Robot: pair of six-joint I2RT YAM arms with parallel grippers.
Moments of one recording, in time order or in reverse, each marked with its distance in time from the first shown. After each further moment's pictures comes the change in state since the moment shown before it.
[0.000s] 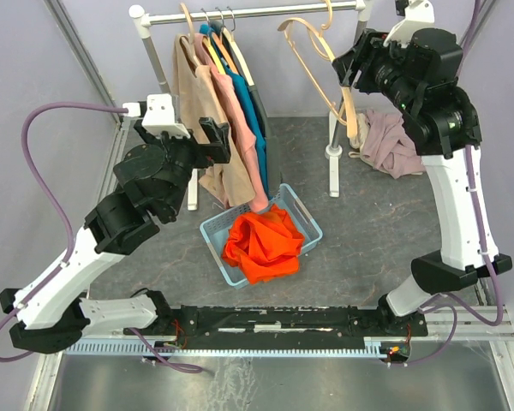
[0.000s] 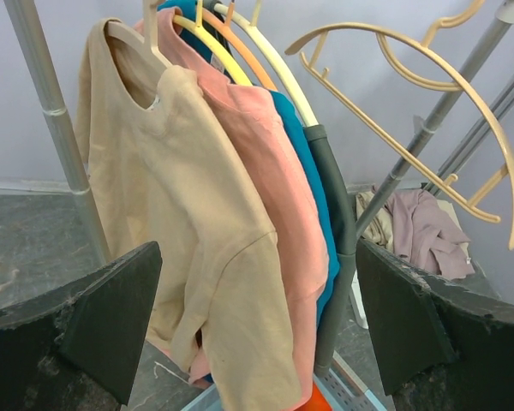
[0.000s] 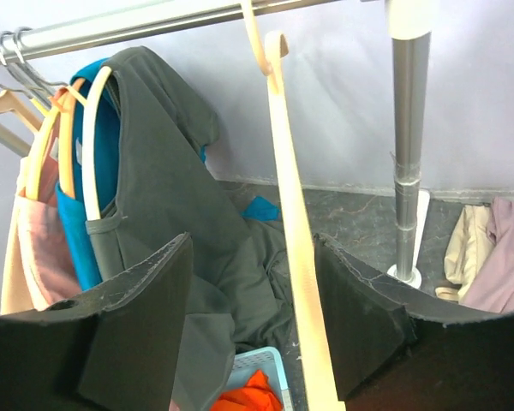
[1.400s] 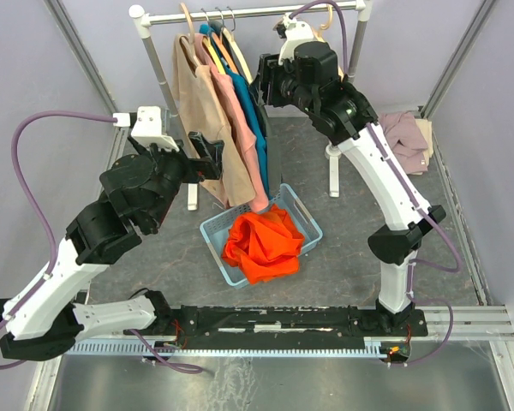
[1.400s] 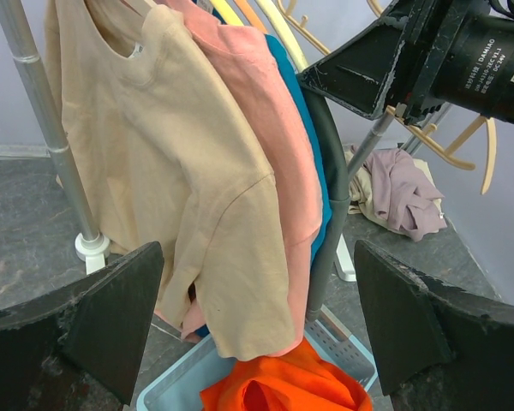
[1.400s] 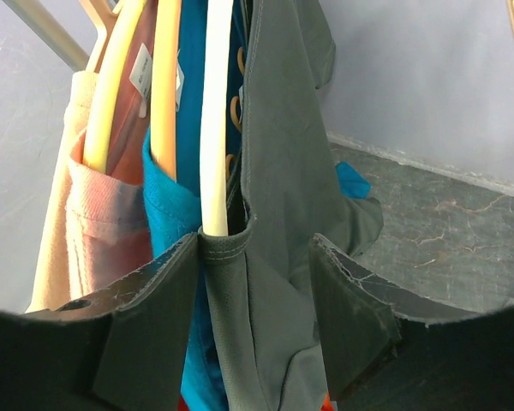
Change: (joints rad) left arm 0.000 -0.081 -0.012 -0.175 0.089 -0.118; right arm 0.327 0.351 0.195 0.034 0.100 -0.030
